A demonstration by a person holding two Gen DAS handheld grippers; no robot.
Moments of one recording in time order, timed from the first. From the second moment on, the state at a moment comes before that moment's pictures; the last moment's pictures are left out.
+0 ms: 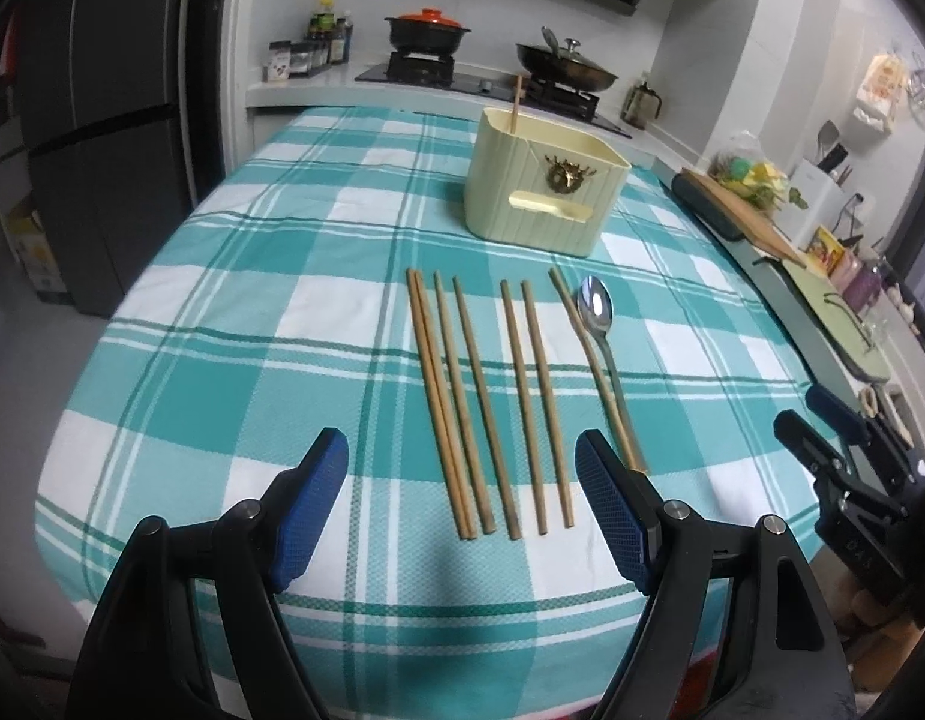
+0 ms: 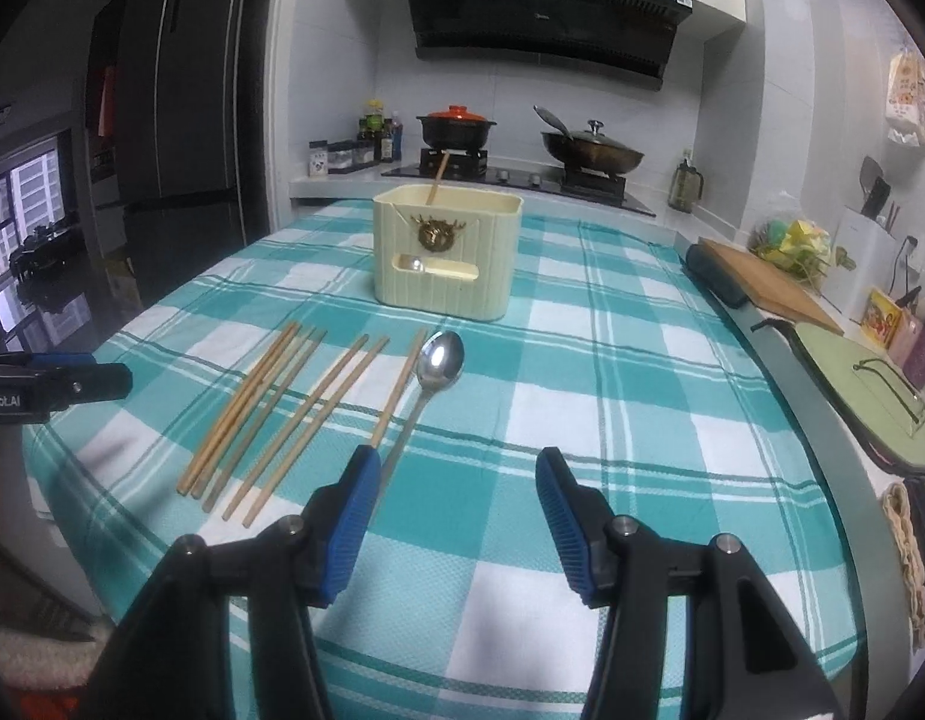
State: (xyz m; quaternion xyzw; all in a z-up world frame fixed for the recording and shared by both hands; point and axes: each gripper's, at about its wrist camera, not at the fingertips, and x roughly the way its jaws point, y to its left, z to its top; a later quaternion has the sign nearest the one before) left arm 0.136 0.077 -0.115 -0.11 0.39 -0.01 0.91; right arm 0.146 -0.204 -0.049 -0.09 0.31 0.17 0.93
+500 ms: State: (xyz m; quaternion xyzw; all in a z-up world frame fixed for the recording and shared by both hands) left arm 0.138 0.082 -0.124 -0.11 0.39 0.02 0.91; right arm 0.157 -0.183 -0.055 -0.09 0.33 0.19 0.92
